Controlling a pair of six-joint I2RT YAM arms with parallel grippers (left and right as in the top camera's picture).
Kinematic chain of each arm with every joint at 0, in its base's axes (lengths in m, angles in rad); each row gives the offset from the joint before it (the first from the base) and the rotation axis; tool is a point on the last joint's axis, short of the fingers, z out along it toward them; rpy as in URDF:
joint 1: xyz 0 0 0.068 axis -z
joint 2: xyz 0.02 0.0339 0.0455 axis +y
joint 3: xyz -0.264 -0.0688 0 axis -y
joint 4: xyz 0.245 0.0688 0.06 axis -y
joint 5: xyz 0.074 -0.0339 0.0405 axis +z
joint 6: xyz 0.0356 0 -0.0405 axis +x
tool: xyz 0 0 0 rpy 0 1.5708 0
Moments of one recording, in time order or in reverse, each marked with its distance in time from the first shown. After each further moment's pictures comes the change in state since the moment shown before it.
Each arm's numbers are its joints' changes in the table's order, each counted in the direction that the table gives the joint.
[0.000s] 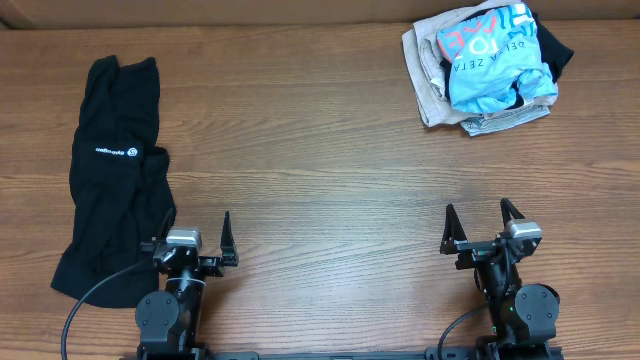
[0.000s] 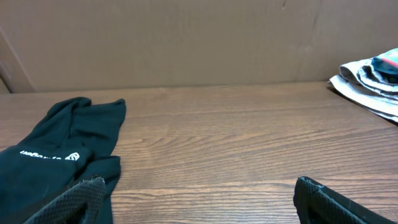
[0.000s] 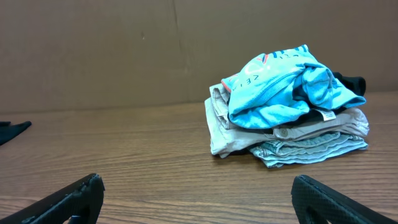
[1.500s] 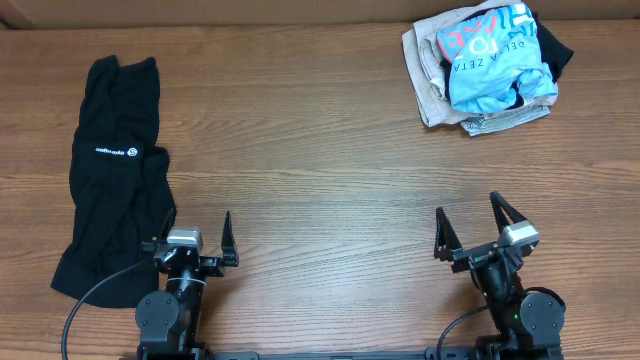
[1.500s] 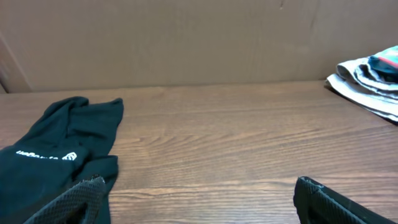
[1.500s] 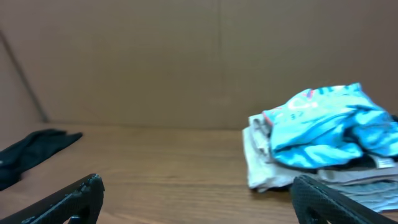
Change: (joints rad) left arm 0.000 0.000 0.008 -0.022 -0.012 0.000; right arm 0.000 0.000 0.002 0.117 0.174 0.000
